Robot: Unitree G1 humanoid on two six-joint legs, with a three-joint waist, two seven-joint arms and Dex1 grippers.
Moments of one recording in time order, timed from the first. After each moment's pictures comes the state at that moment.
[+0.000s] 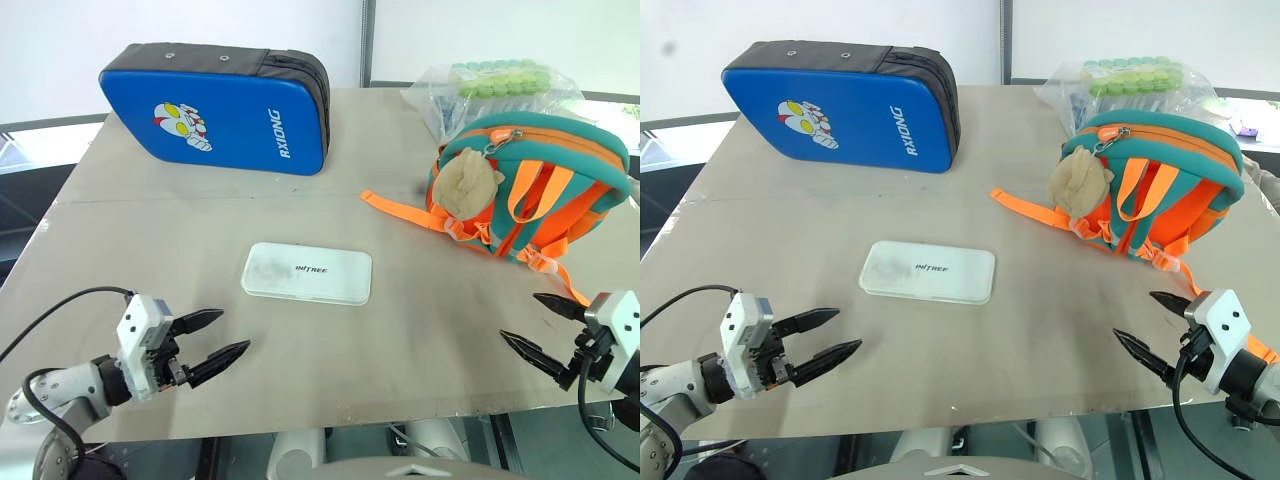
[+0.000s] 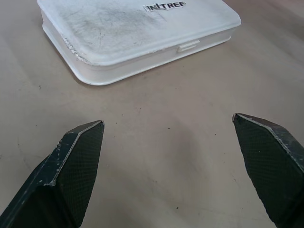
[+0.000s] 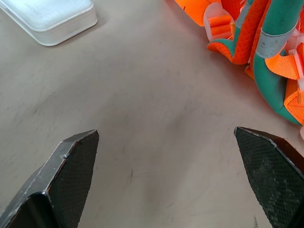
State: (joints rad) left arm 0.44 0.75 0.46 -0.36 -0.61 0.40 -1.05; right arm 0.49 -0.68 -0.47 -0.60 0.53 0.41 0.83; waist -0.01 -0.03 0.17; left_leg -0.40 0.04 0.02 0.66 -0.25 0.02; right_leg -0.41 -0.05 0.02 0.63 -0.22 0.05
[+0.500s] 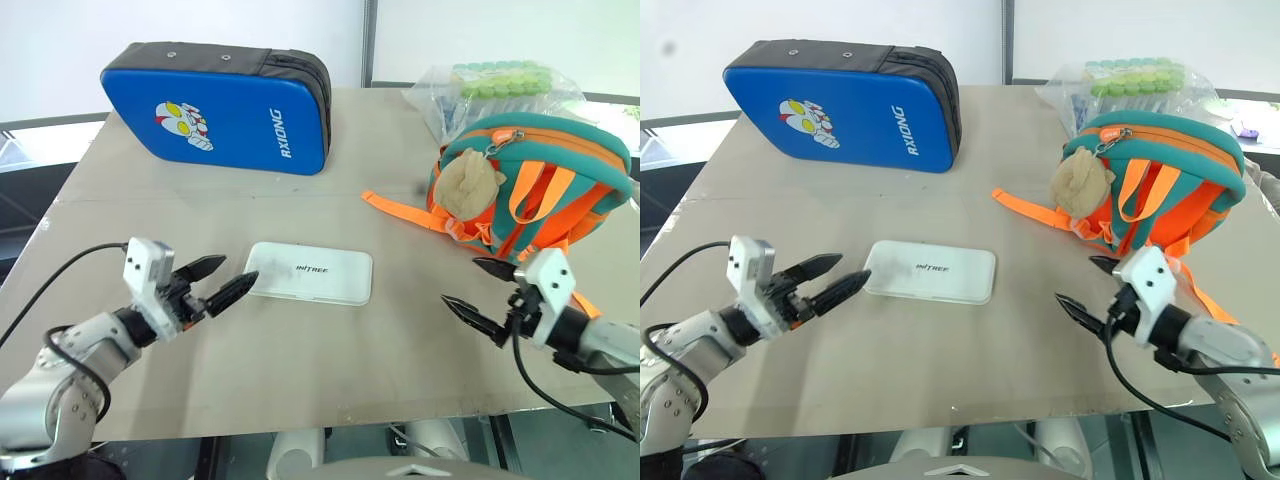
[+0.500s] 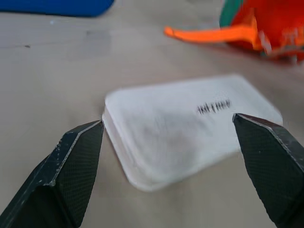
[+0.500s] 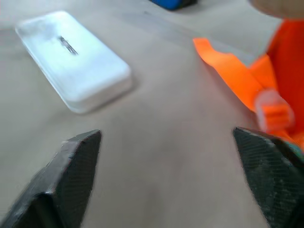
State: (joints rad) left arm 0.11 0.69 0.46 -0.40 -0.80 0.72 -0.70; right arm 0.12 -0.65 -0.16 -0.74 0.54 0.68 0.59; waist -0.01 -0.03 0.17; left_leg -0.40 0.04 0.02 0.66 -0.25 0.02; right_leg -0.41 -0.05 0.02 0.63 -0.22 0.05
